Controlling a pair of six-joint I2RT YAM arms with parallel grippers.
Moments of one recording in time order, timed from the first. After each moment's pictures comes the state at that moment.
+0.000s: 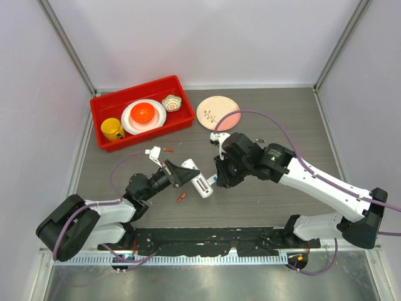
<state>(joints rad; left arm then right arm) -0.66 1.17 0.11 1.19 0.30 -1.12 0.95 1.23 1.25 -0.92 -0.06 0.42</state>
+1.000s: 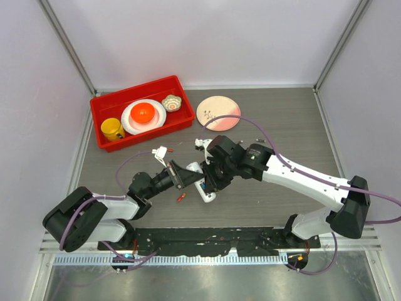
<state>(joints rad) -0.68 1.29 0.14 1.28 0.39 -1.20 1.01 1.37 1.25 -0.83 -0.19 0.42</state>
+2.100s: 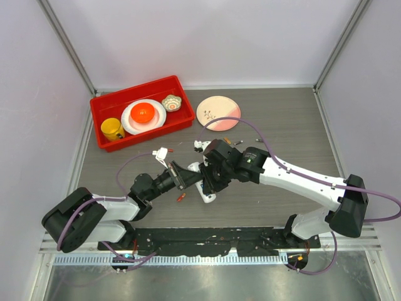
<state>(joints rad) -0.74 1.28 0.14 1.26 0.31 -1.20 1.03 1.39 1.23 -0.79 -0.13 0.50</state>
